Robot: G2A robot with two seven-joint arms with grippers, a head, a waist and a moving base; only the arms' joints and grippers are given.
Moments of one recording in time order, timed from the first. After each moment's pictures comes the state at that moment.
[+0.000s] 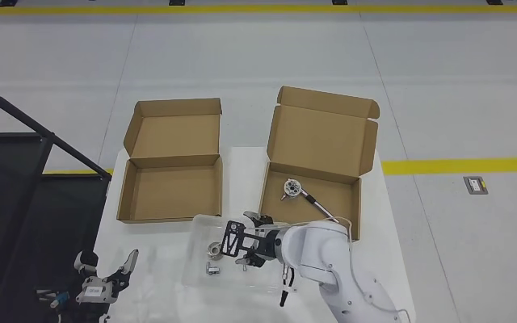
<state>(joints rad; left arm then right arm) 1.85 -1.23 -1.81 -1.86 1.14 -0.14 0.35 -0.91 -1.49 1.01 -1.71 -1.38 -0.77 0.98</state>
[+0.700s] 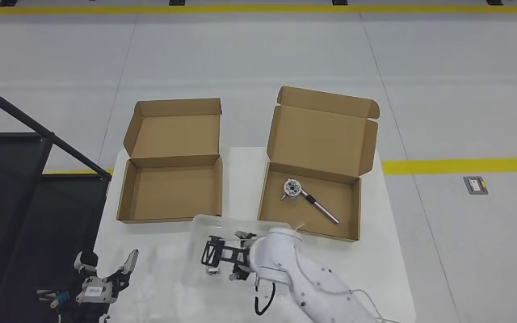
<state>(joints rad) 1.85 -1.23 -1.81 -1.86 1.14 -0.14 0.35 -0.77 -1.56 0.75 -1.38 -1.36 -0.54 1.10</state>
